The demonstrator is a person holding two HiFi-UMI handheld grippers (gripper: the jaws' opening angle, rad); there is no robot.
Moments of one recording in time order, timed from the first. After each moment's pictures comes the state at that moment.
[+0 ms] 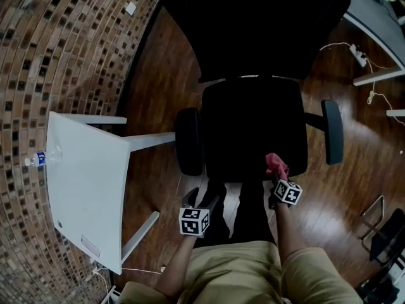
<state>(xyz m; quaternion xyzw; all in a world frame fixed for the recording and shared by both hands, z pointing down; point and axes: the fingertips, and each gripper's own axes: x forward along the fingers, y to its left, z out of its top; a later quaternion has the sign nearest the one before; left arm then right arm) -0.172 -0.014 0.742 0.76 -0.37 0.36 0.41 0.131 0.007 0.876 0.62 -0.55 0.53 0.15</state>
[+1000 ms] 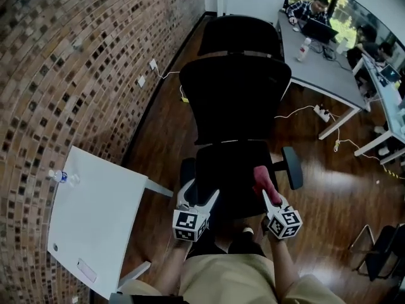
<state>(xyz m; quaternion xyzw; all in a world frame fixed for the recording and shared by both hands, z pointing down) -0.107 -0.137 0.440 0.91 -0.36 0.12 0.14 0.093 -0.064 0.487 0.62 -0.74 0.24 0.02</state>
